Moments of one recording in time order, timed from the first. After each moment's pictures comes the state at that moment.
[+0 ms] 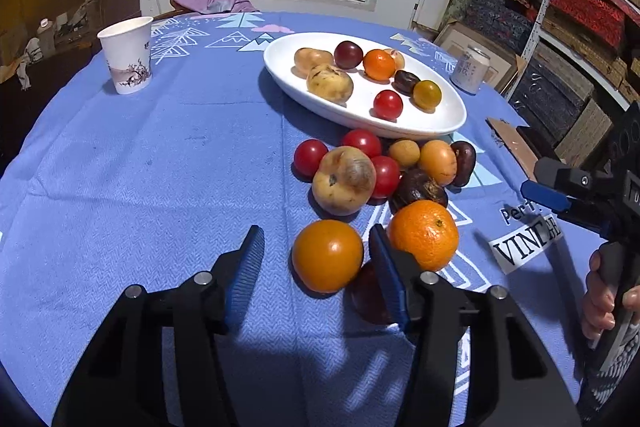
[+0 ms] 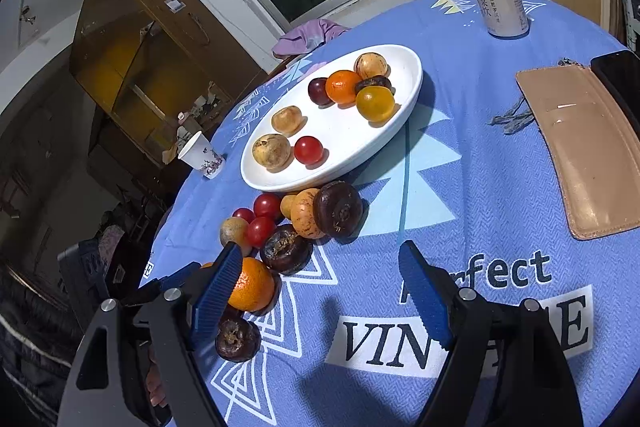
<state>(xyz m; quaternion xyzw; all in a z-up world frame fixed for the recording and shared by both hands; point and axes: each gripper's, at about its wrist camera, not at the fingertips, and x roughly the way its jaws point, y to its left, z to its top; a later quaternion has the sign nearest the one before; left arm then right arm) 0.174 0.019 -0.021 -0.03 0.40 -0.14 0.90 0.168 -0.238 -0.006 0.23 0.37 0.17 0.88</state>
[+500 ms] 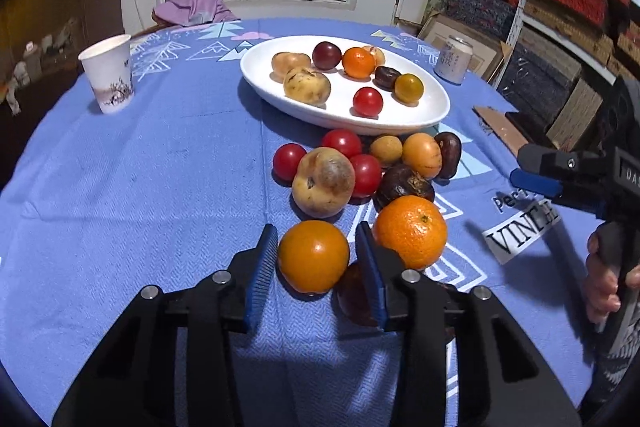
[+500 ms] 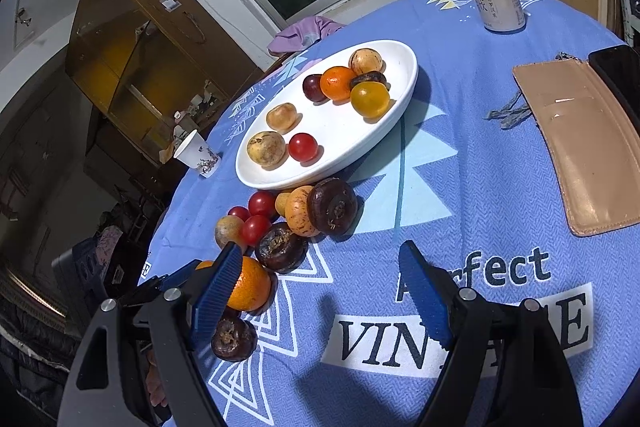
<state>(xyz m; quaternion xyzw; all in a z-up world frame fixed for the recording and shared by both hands) 0.170 0.005 -0.019 0.01 0.39 -0.16 0.91 0.169 -0.238 -0.009 0.23 0.38 0.17 0.88</state>
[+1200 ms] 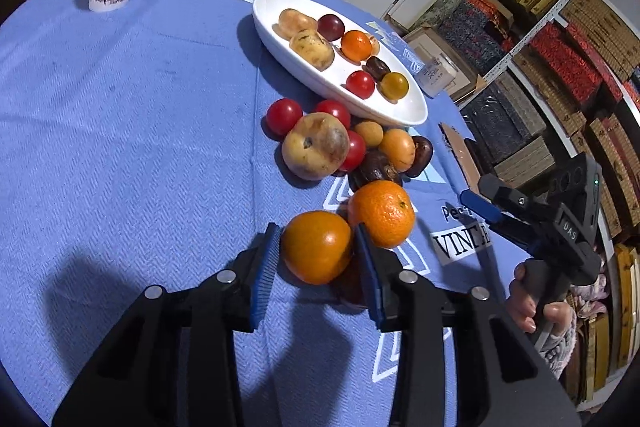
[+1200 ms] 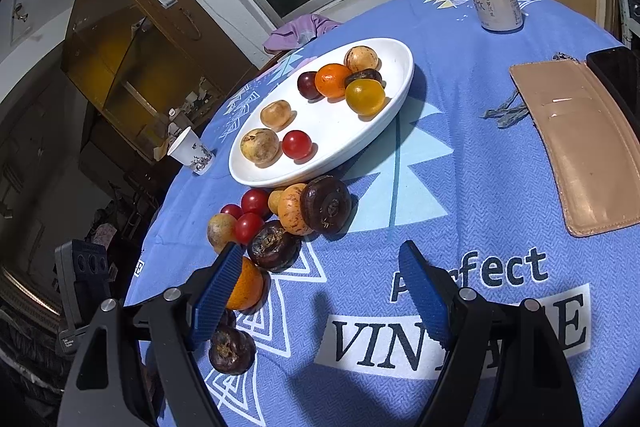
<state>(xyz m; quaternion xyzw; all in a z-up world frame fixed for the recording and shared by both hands) 0.175 0.045 -0.033 -0.16 0.46 -0.23 0.85 0.171 -0.238 -0.011 0.22 0.39 0.16 0.88</state>
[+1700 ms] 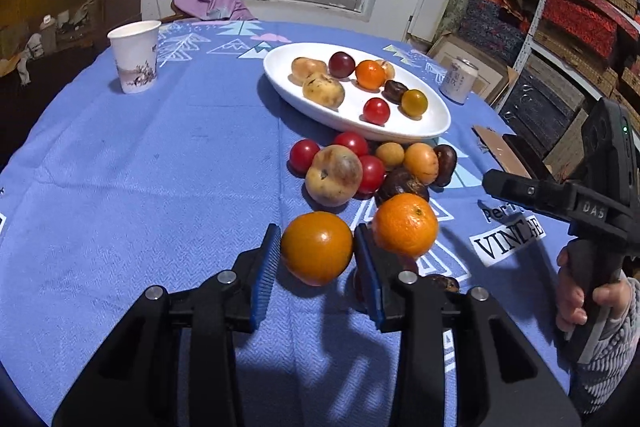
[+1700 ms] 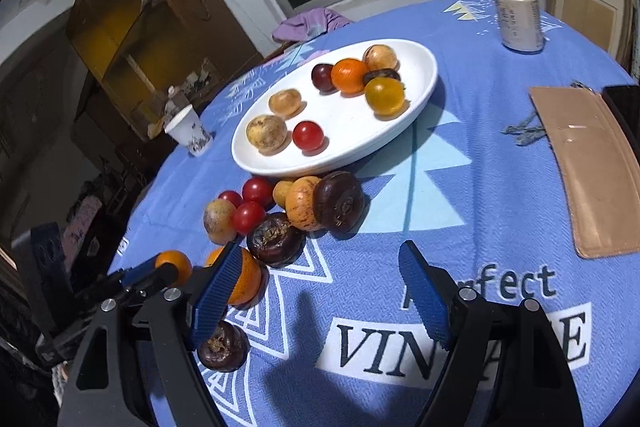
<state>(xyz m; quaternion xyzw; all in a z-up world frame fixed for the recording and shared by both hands) 0.153 0.028 -0.011 -0.05 0.39 -0.15 0.91 0.182 -0.209 -0.009 0.15 0.39 0.15 0.89</state>
